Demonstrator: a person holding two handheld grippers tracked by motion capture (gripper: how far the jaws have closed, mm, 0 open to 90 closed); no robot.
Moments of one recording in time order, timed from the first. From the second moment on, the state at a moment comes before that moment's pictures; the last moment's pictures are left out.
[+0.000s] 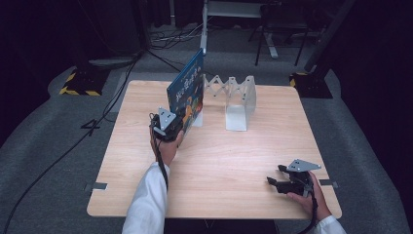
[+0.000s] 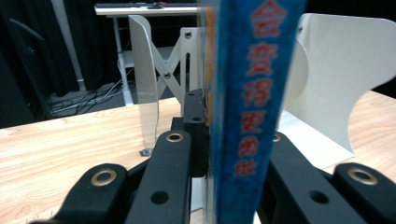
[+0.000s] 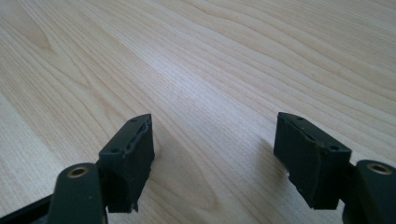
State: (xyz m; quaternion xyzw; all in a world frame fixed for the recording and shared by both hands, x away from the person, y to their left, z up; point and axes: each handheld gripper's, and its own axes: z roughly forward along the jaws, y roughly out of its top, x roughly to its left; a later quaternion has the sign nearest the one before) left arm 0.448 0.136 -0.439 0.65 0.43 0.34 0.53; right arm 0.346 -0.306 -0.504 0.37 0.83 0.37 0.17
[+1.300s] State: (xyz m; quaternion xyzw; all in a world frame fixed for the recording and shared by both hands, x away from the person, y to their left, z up) left arm 0.453 0.135 -0.446 0.67 0.44 0.37 0.47; right arm 0.346 -0.307 -0.504 0.37 0.83 0.38 0.17
